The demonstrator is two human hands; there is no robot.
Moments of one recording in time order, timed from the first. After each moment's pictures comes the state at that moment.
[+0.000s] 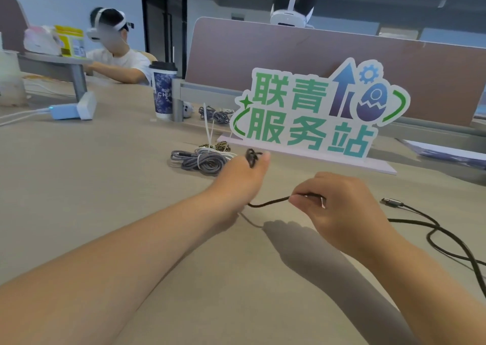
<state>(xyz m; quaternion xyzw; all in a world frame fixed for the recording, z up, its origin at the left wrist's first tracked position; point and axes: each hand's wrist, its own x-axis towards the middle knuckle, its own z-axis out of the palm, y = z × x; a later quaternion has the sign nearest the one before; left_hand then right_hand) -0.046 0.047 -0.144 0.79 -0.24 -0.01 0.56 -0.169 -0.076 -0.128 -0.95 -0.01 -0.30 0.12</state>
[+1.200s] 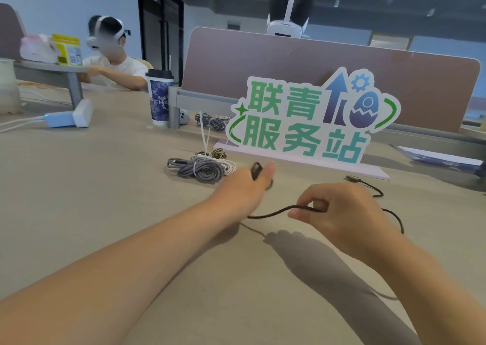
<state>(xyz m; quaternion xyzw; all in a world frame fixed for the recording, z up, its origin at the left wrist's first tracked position) -0.050 0.045 -0.146 0.81 -0.28 -0.03 0.51 -0.178 -0.079 -0.116 -0.96 0.05 -0.23 0.18</state>
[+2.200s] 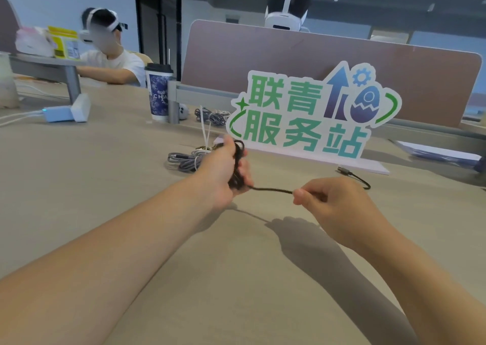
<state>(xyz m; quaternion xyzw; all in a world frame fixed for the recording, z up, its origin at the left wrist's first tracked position) -0.032 0.057 -0.126 0.46 -0.05 -0.27 0.85 -0.172 -0.076 -0.121 -0.94 0.09 -0.22 0.23</state>
